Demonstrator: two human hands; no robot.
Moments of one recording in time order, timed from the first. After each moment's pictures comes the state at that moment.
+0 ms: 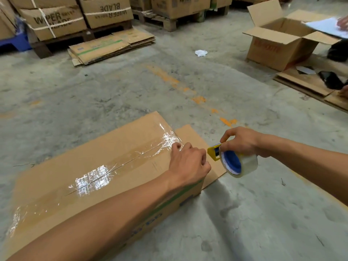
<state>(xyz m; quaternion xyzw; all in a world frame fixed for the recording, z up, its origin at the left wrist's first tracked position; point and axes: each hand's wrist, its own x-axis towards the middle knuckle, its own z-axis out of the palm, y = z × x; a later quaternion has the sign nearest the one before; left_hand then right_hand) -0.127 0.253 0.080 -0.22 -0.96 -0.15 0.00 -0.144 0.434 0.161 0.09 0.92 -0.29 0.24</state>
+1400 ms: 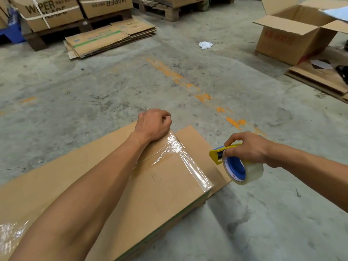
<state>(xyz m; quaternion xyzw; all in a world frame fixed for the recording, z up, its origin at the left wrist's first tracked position) -0.286 0.165 0.080 -0.12 -0.98 -0.16 0.04 -0.178 0.441 0.126 0.11 0.91 -0.32 0.24</state>
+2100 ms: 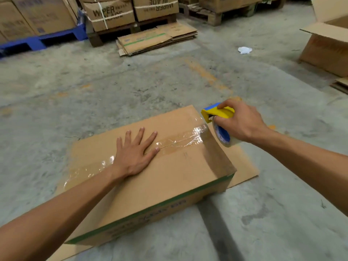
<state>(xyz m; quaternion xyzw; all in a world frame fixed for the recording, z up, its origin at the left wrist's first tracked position) -0.113 0.038 0.074 0.03 -1.00 -0.03 -0.07 -0.177 0.349 0.175 -0.05 0.95 -0.31 -0.02</state>
